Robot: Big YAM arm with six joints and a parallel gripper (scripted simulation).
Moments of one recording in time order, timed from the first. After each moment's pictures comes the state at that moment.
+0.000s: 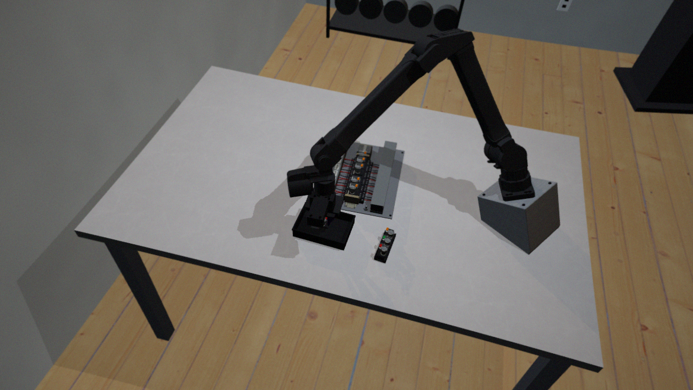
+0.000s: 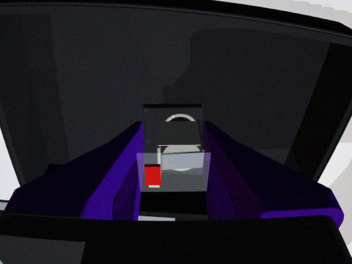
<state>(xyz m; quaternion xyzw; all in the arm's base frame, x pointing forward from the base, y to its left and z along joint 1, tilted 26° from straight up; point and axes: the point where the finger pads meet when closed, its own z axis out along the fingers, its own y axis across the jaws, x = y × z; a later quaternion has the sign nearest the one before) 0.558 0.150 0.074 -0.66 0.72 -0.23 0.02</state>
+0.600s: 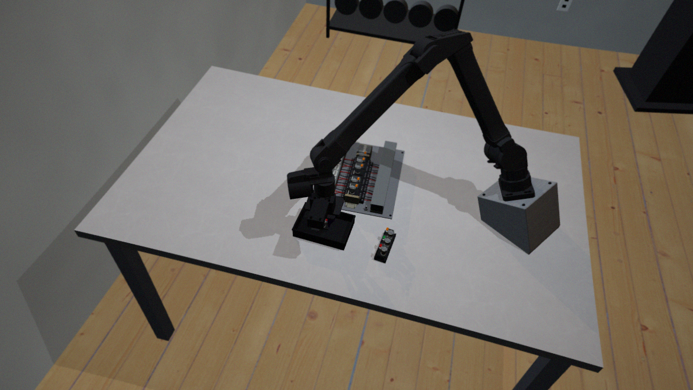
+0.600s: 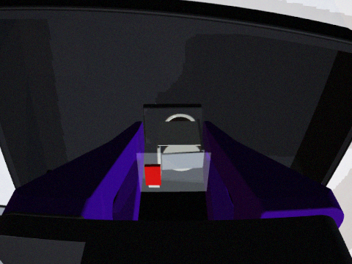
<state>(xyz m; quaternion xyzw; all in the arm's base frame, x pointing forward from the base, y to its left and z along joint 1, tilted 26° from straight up) 0.559 0.149 0.068 -0.66 0.72 -0.23 0.02</state>
